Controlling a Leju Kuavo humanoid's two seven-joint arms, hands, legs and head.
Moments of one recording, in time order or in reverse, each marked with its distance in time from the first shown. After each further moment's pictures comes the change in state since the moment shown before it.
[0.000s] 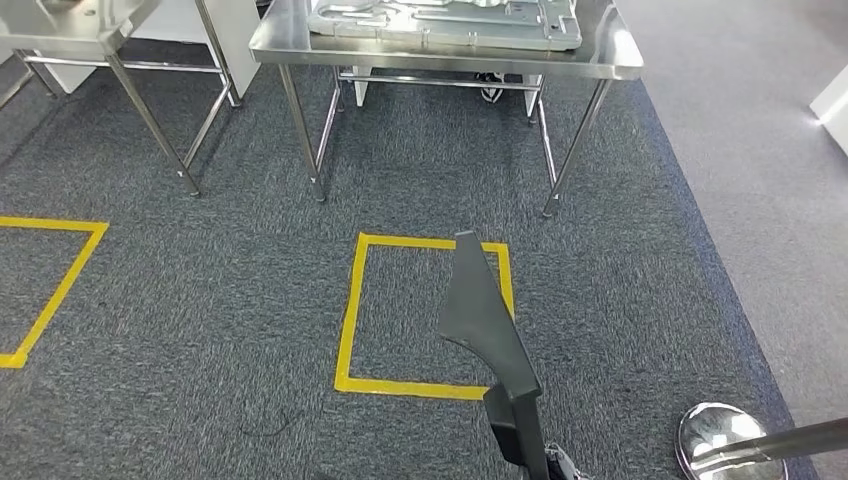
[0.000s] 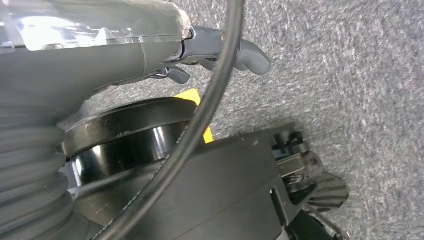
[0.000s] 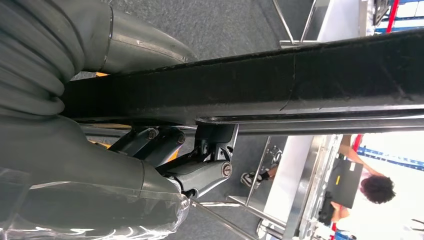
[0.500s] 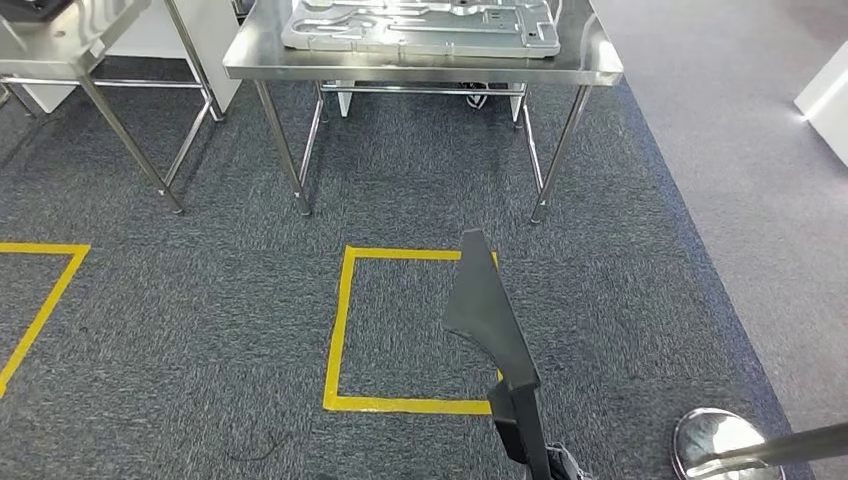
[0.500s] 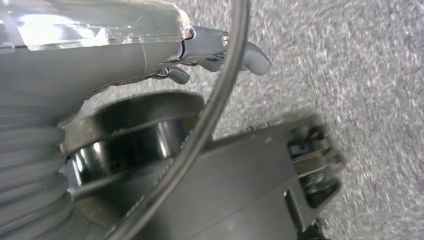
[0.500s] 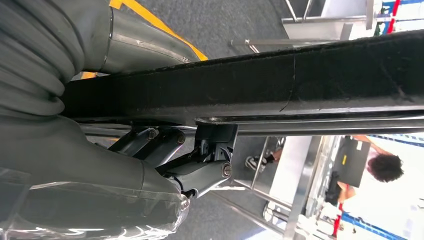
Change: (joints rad) left arm 0.000 0.003 -0.005 0.000 0.001 0.000 0.015; right arm 0.003 0.016 -0.009 0.004 0.013 0.000 0.015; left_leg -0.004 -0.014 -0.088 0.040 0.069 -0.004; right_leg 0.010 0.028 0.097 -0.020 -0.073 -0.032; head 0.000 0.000
